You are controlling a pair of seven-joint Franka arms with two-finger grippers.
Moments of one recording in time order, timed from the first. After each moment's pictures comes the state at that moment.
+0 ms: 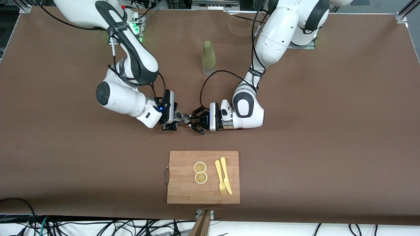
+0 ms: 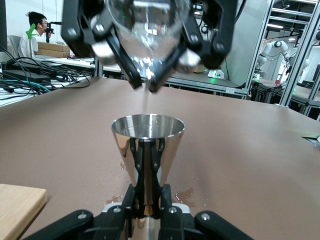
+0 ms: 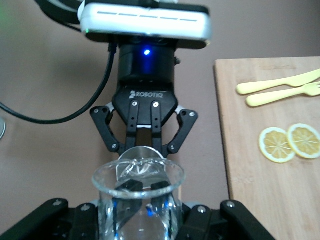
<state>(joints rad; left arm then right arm) -0.73 1.03 0.16 -1.35 -1.98 2.10 2.21 0.20 0.48 0.29 -1.75 0.54 2.36 -1.47</state>
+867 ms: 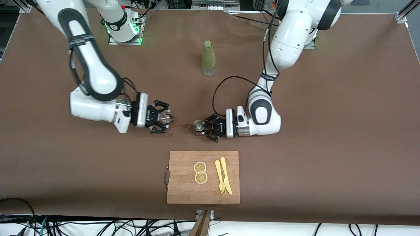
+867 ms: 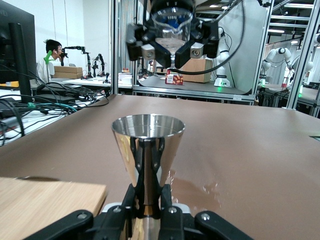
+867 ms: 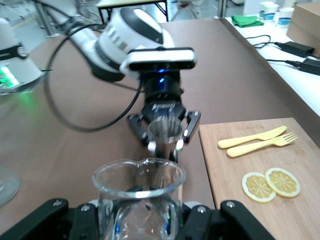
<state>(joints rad) -0.60 0.96 0.18 -1.45 -1.94 1.96 2.33 0.13 0.47 0.13 -1.79 1.13 2.08 -1.99</state>
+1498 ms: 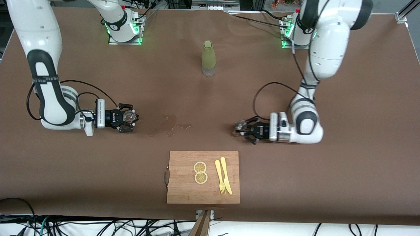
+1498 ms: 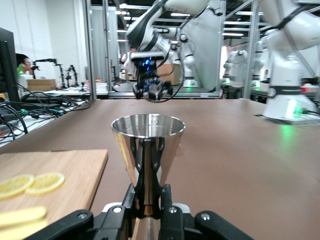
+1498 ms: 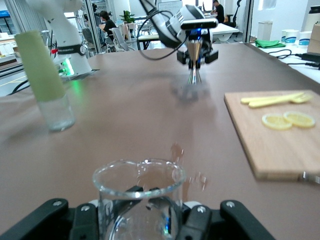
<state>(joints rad) -0.29 0.92 0.20 -1.59 -1.63 1.59 2.50 0.02 0.68 -0.14 -1.82 1.20 1.67 -2.46</state>
